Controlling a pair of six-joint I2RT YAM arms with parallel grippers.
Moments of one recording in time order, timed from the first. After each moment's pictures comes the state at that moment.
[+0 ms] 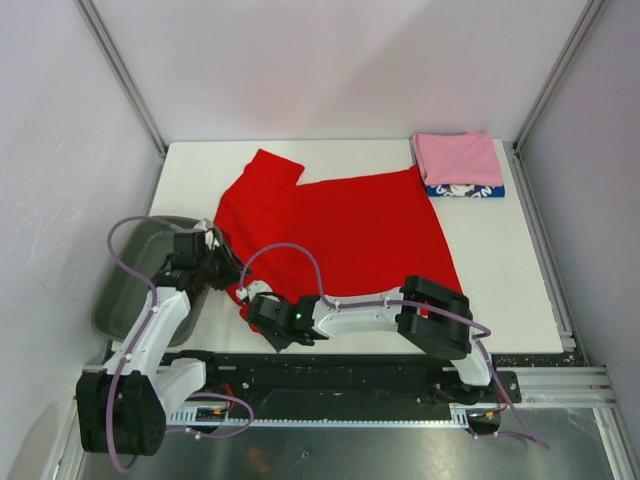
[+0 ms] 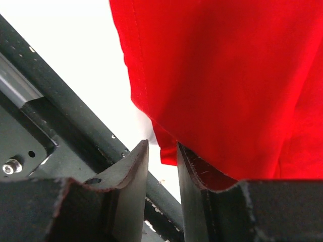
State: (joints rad) left arm -0.04 0.98 0.59 -0.47 0.27 -0.59; right arm 1.36 2.03 1.42 -0.36 0.16 0.48
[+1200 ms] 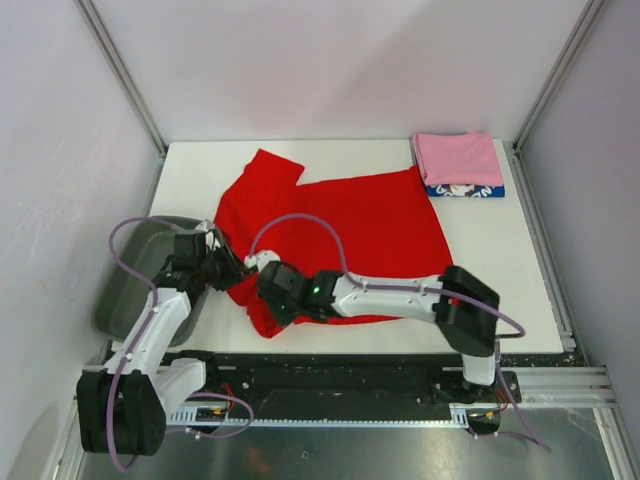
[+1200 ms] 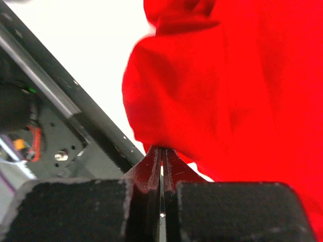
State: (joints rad) left arm -0.04 0.98 0.58 -0.44 0.29 -0.59; right arm 1.28 1.93 1.43 -0.41 0.13 0.48
